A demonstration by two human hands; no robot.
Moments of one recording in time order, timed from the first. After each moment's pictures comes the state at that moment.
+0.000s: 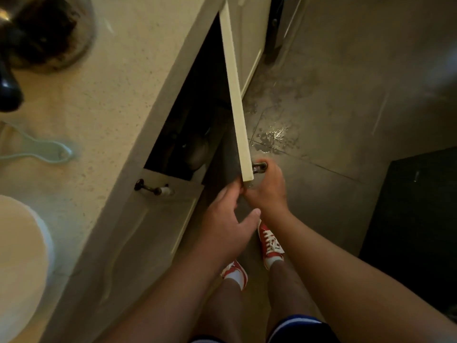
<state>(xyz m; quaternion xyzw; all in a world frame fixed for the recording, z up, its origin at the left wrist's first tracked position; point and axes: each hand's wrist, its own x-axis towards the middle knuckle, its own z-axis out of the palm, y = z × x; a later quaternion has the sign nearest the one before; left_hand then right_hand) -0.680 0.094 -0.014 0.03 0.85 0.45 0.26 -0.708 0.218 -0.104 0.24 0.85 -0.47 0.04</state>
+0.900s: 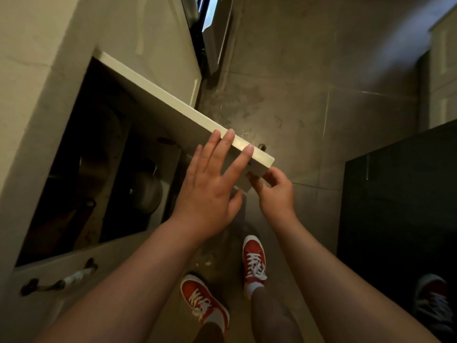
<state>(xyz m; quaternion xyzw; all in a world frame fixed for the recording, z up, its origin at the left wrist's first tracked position) -0.797 0.265 -0.027 0.41 0.91 0.12 0.05 -0.728 0.402 -0.114 0.39 0.65 -0.65 -0.07</state>
